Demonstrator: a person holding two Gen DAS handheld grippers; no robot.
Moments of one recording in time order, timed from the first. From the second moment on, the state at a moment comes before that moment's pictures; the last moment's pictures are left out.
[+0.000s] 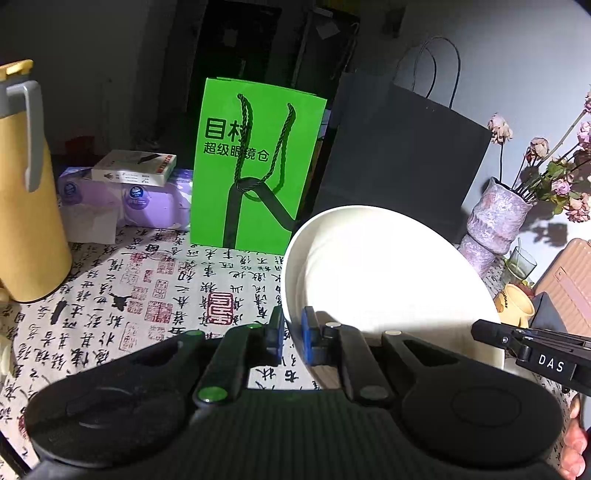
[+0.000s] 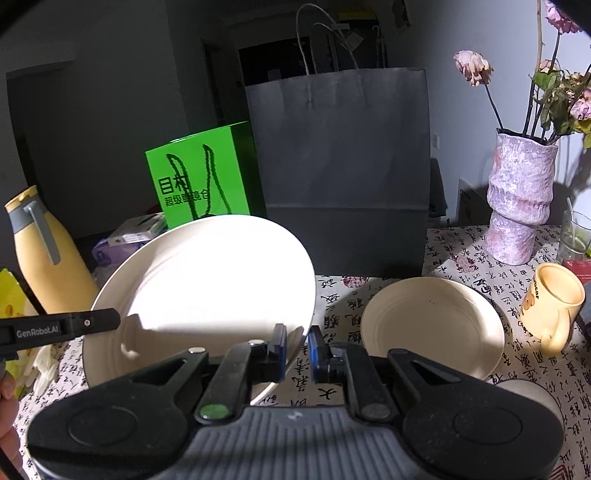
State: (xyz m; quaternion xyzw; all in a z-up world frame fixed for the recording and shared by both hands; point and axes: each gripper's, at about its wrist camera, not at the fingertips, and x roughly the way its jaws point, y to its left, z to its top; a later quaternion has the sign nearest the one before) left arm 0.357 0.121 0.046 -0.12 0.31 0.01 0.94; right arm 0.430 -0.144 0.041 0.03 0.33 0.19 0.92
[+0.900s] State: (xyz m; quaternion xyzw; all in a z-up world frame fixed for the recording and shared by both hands) left arm 0.248 0.087 0.089 -0.09 0.27 0.03 0.96; right arm 0.337 -0.172 0.083 0.03 0.29 0.23 0.93
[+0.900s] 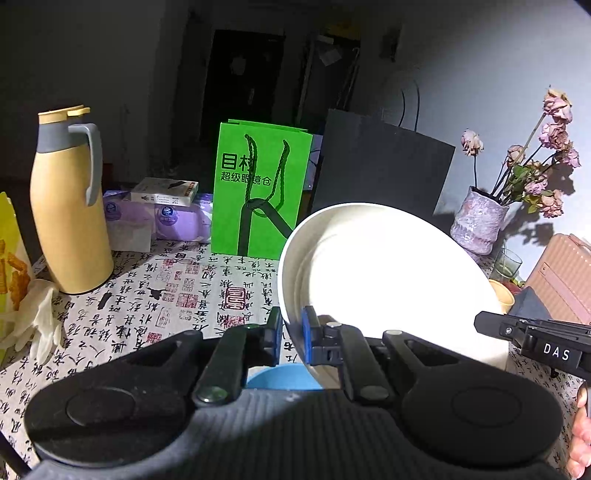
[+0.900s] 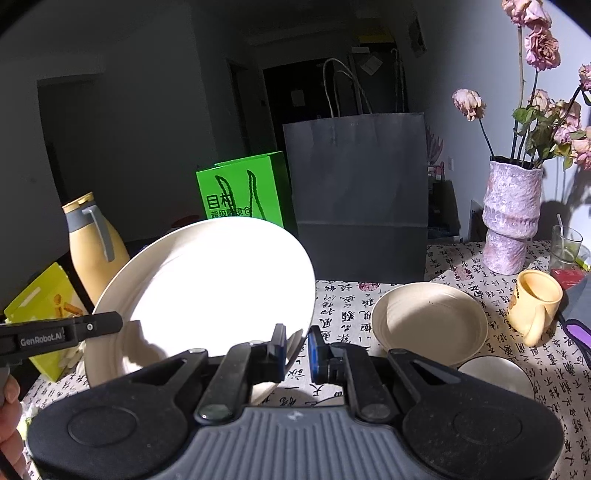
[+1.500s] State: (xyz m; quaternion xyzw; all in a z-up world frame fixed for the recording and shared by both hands) left arm 0.184 0.058 0.104 -0.08 0.26 0.05 0.96; right arm 0.280 -0.198 0.090 0.04 0.28 0.25 0.93
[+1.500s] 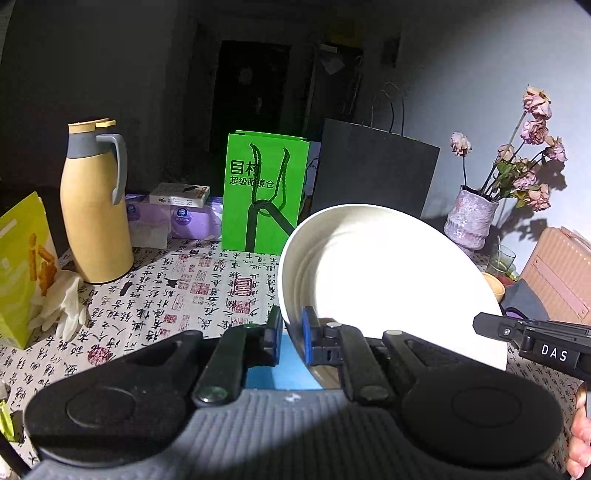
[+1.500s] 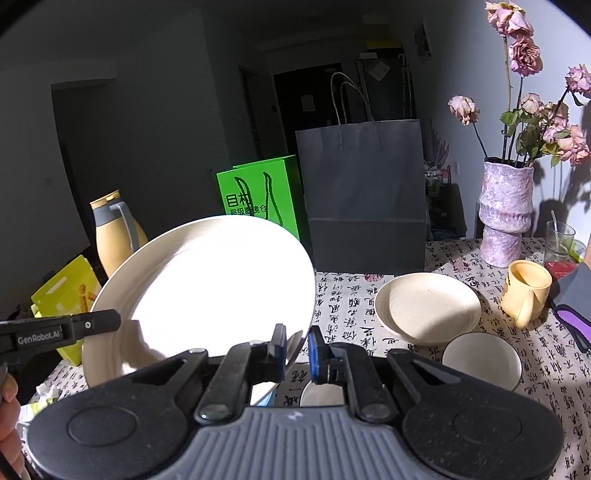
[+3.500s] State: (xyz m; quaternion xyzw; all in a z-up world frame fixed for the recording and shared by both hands) left arm 0.081 -0.079 0.049 -0.06 0.31 0.04 0.95; right arm 0.174 -0.347 0.041 0.10 0.29 0.24 0.92
